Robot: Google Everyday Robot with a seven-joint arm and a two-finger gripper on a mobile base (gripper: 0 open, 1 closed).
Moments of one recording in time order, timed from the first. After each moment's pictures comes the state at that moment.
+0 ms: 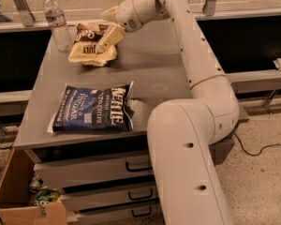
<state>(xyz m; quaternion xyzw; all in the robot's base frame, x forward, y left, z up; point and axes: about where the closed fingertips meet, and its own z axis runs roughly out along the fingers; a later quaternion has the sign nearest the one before) 0.789 0.114 0.918 -0.64 0.56 0.28 0.44</state>
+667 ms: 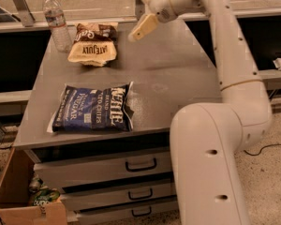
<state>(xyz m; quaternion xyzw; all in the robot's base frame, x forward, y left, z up) 0.815 -0.001 0.949 -0.58 0.62 0.20 0.48</state>
